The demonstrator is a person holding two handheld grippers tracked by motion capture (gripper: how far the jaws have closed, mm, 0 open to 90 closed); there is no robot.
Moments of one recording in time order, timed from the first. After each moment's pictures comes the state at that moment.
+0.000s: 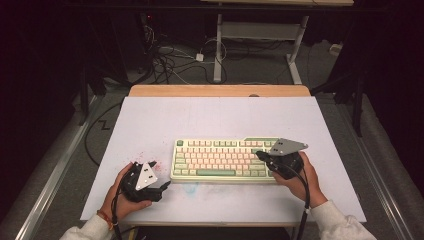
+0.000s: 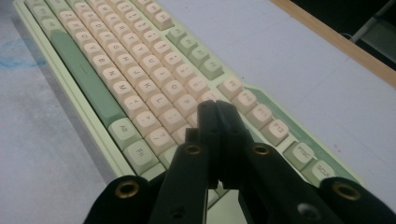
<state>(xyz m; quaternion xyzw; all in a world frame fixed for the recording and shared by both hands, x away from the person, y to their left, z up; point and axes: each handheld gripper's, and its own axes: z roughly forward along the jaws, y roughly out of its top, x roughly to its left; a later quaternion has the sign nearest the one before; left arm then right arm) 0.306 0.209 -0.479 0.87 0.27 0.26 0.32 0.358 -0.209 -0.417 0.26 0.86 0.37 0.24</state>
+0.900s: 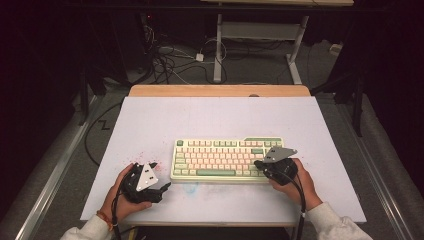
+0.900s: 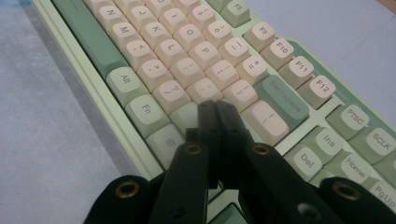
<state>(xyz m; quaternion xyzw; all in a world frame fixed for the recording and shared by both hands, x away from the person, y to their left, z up) 0.303 0.208 -0.479 0.87 0.27 0.26 0.32 0.359 -0.208 -0.450 0.26 0.89 0.32 0.22</state>
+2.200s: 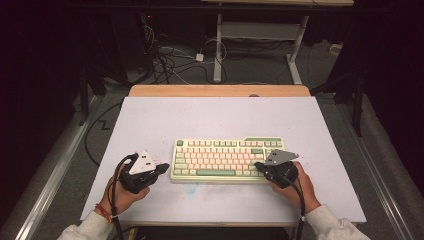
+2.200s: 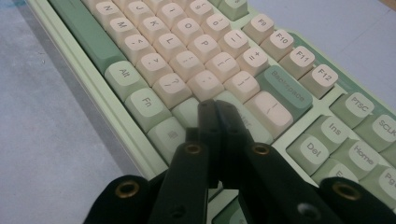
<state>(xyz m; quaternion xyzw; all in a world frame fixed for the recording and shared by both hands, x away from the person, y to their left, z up) 0.317 0.196 -0.428 0.87 0.27 0.18 0.37 0.354 -0.211 -0.459 0.27 0.88 0.33 0.22</state>
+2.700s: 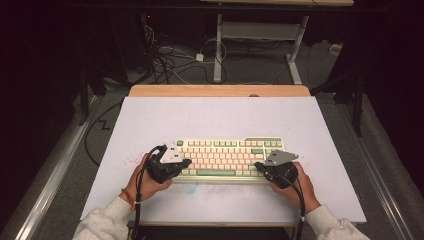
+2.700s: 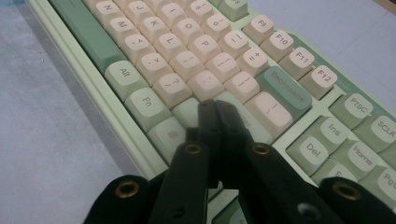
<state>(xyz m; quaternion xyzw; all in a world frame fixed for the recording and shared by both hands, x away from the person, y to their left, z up) 0.351 0.141 -0.437 0.90 0.23 0.15 0.35 0.353 -0.210 -0.459 0.27 0.88 0.33 0.23</state>
